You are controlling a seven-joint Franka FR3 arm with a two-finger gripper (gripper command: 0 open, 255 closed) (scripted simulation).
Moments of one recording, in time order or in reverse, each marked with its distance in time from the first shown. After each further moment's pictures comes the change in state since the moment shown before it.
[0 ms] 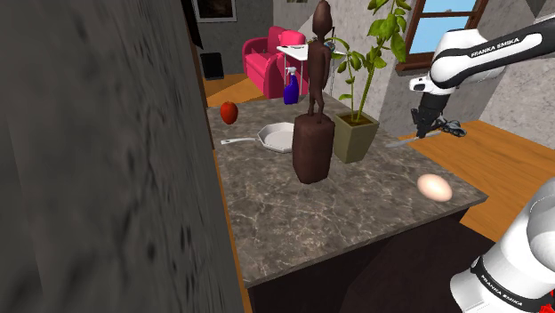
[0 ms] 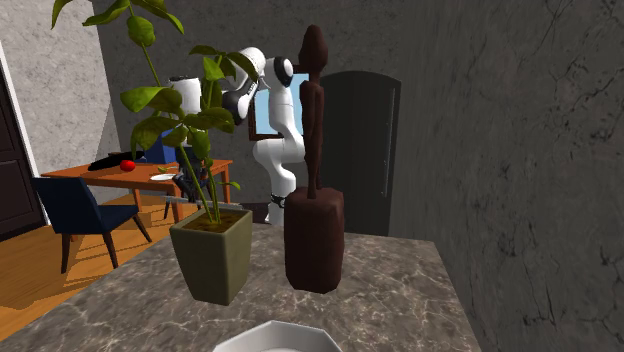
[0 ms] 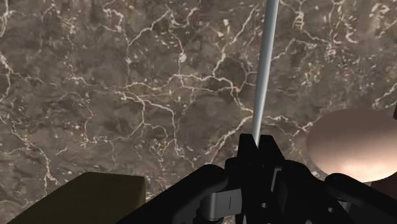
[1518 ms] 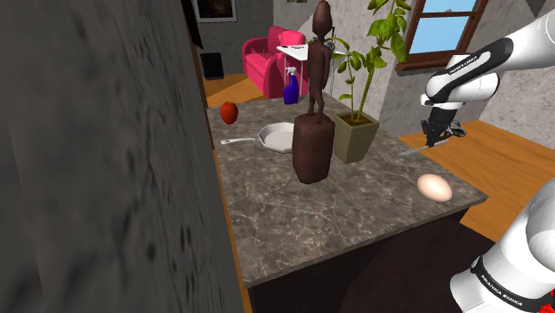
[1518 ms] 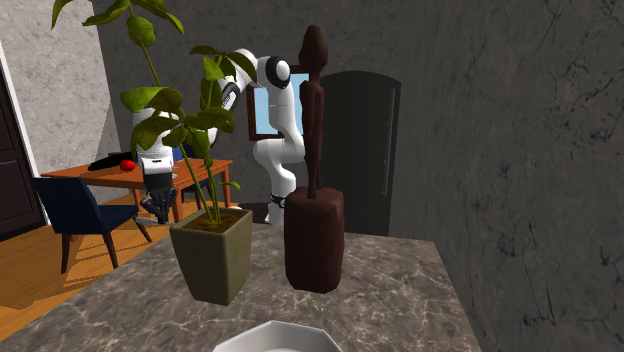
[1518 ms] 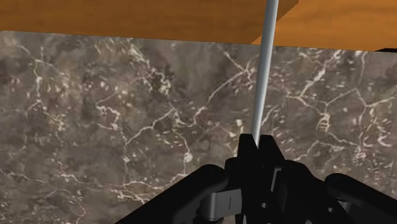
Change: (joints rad) arm -0.015 0.325 -0.209 0.075 0.215 0.219 -0.351
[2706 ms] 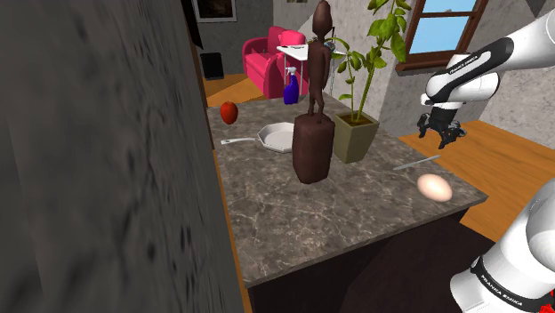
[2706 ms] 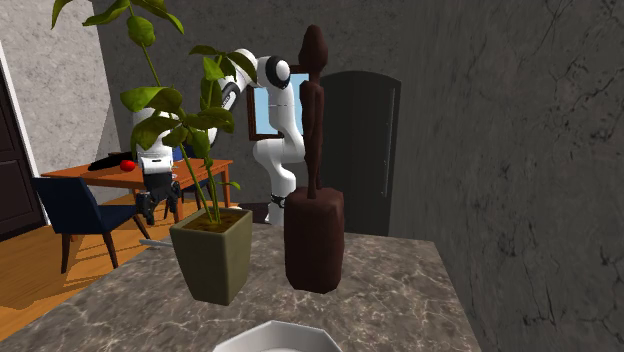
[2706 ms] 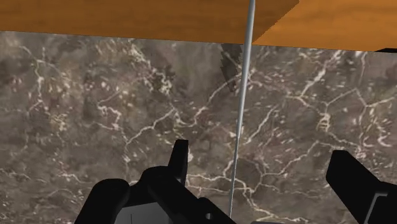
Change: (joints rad) arm 0.001 -0.002 -0.002 0.002 -0.001 -0.001 0.000
